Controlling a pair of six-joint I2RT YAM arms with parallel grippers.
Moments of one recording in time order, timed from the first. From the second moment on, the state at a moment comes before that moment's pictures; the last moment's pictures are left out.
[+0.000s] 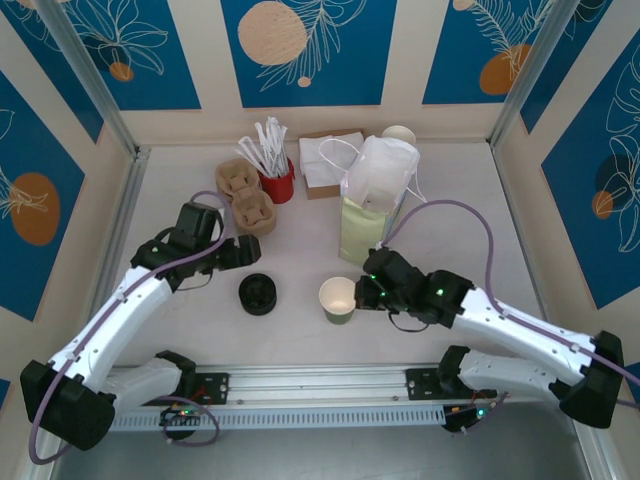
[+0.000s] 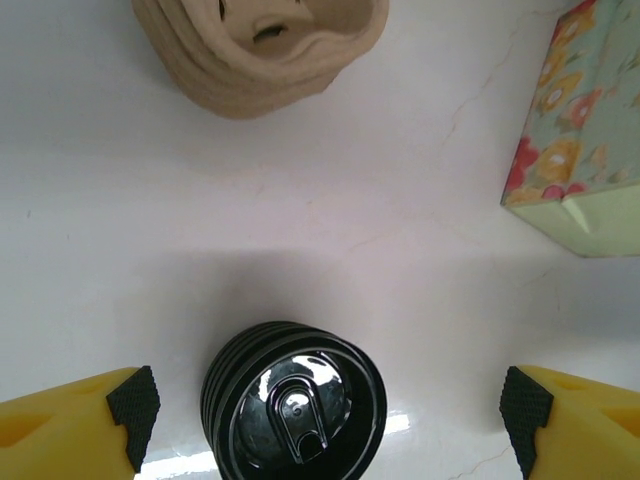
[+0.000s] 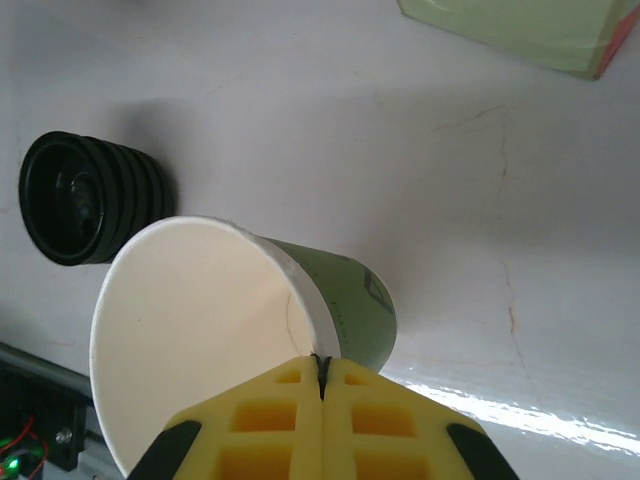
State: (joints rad) left arm -0.41 1.06 0.95 -0.81 0.11 -0.53; right arm 0.96 0.99 0.82 -0.77 0.12 0.94
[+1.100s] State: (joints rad) left arm -0.43 1.06 0.76 -0.80 0.13 -0.55; right arm 0.95 1.43 1.01 -0.56 0.14 0.89
